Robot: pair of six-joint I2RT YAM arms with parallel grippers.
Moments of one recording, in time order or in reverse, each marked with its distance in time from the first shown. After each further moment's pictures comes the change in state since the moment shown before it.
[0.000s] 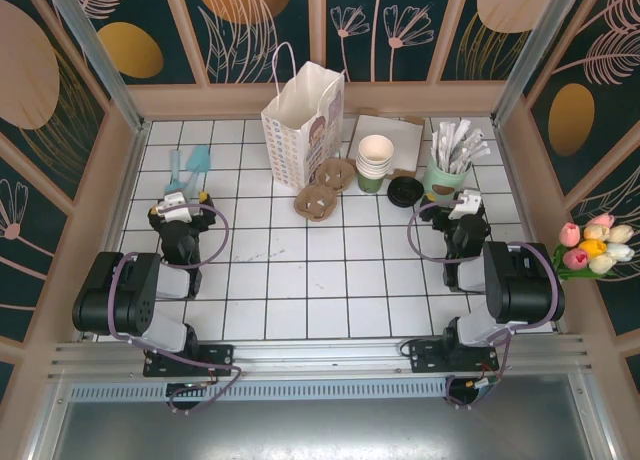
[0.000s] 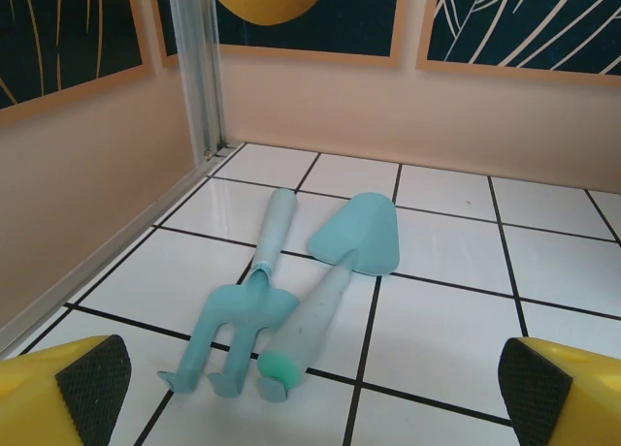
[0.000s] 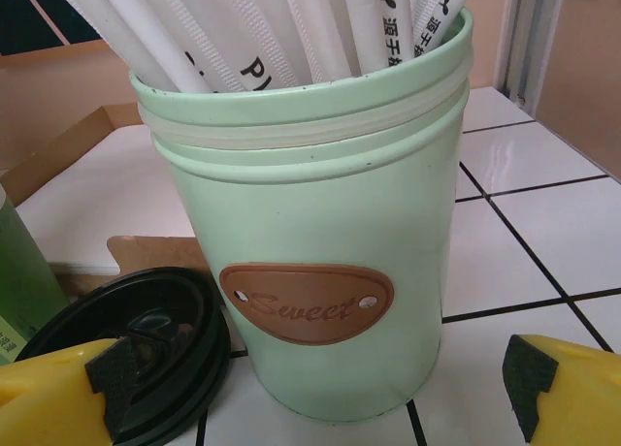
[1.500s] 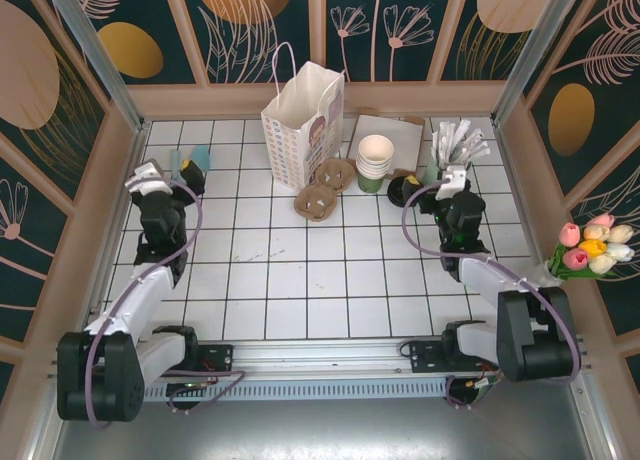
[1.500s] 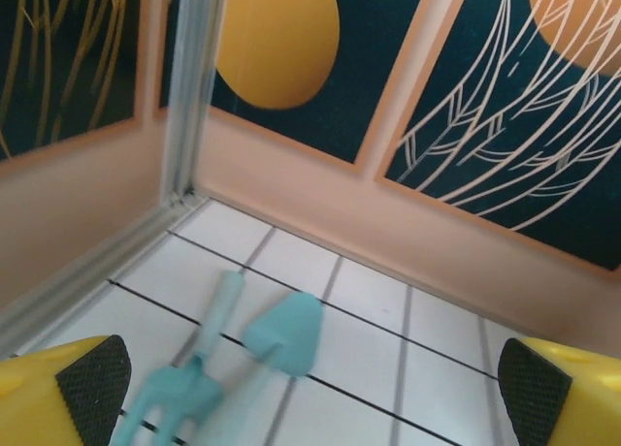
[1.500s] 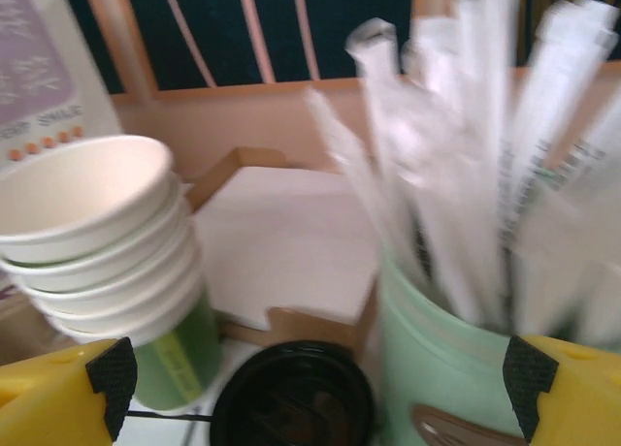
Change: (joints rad) left arm -0.002 -0.463 0.315 -0.777 0.023 -0.310; right arm 0.172 -0.322 0.216 -0.526 -0.043 -0.044
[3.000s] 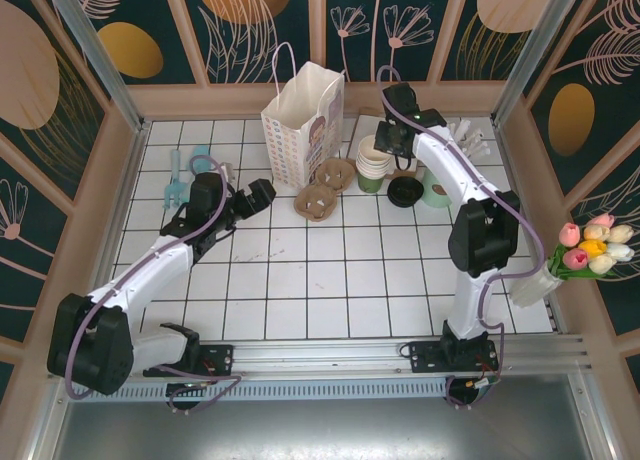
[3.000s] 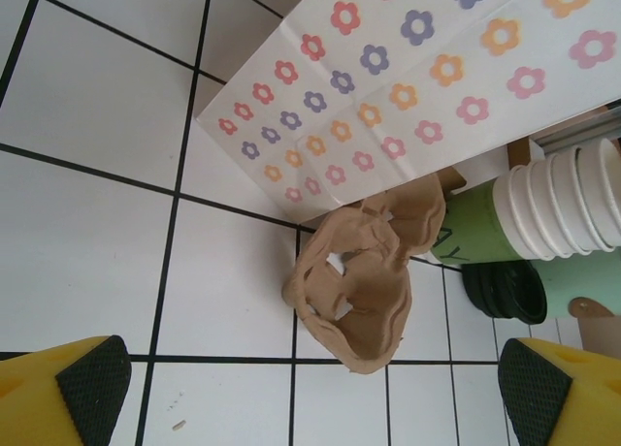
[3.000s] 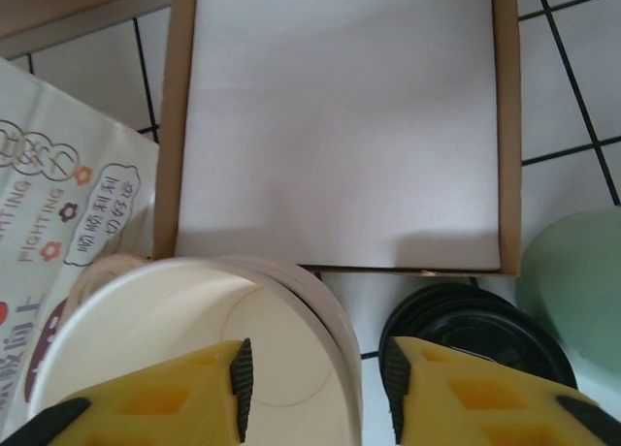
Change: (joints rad) left arm -0.305 0.186 0.212 -0.483 0.443 -0.388; right arm 0.207 0.719 1.381 -1.470 0.229 0.414
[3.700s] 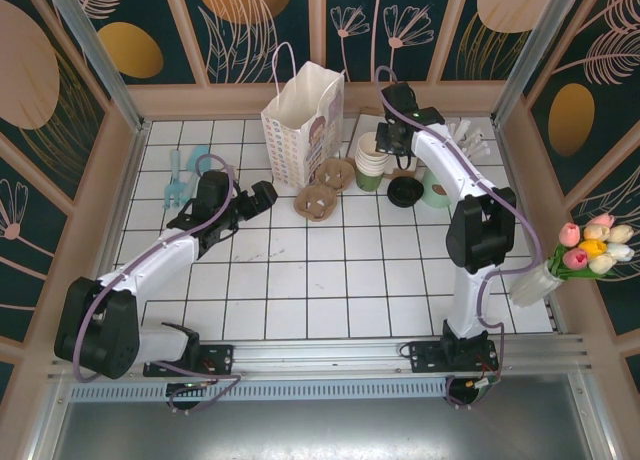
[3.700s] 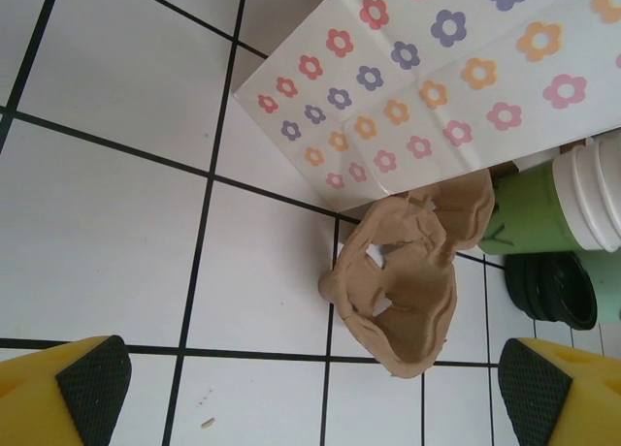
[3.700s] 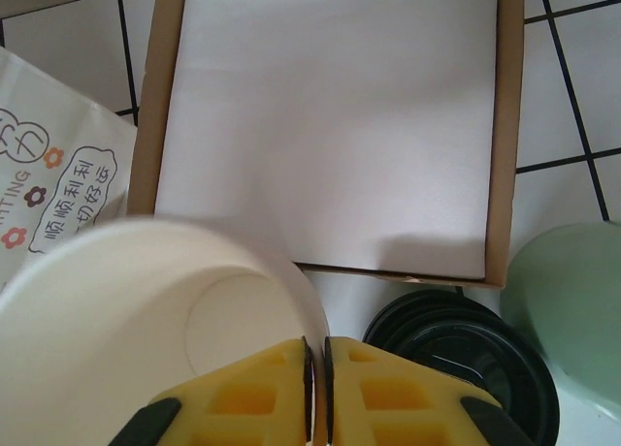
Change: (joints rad) left arm 0.000 0.075 0.019 -0.026 -0.020 -0.004; right arm -0.008 0.035 0.033 -0.021 -0.006 -0.064
